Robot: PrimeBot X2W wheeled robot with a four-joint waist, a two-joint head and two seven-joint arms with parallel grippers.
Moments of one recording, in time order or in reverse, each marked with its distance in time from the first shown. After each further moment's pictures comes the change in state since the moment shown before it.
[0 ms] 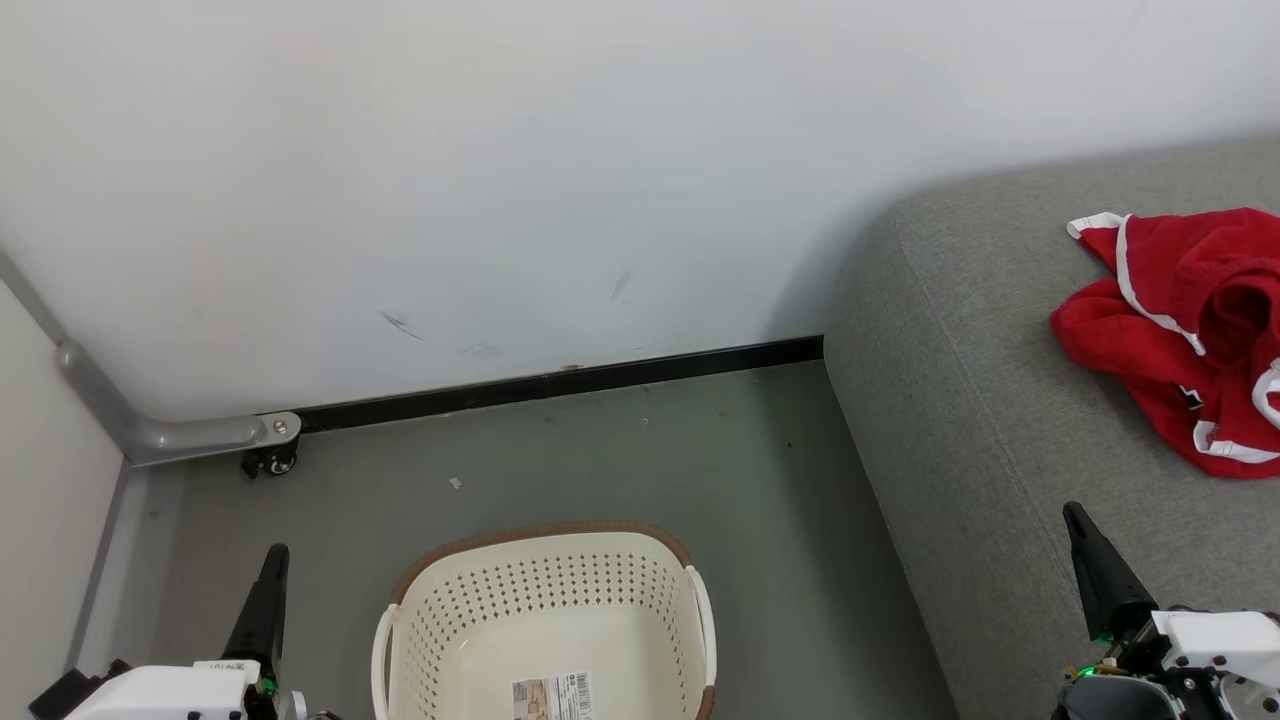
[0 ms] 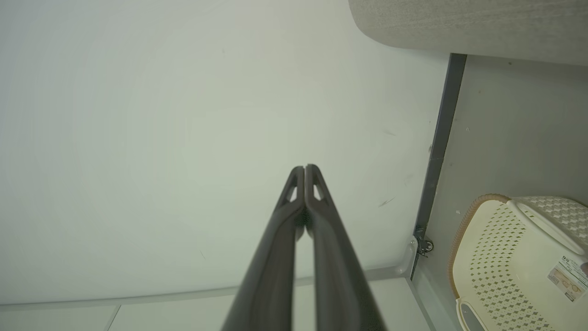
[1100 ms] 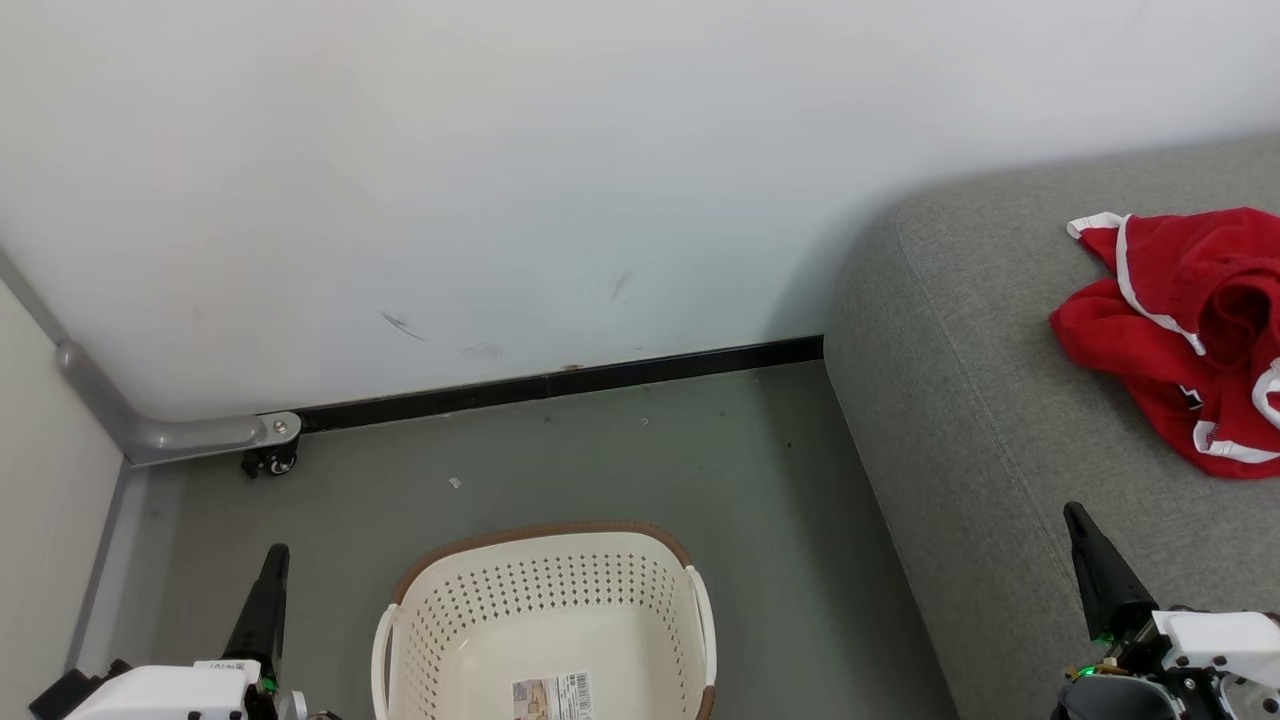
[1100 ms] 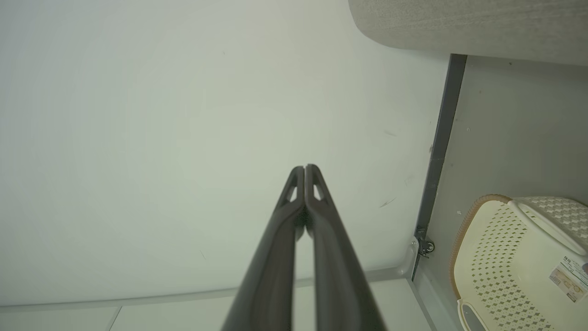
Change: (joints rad) left arm 0.000 0.000 -0.001 -0.001 0.000 0.000 -0.001; right arm 0.000 0.004 -0.005 0.001 -0.001 0.000 0.000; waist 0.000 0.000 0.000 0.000
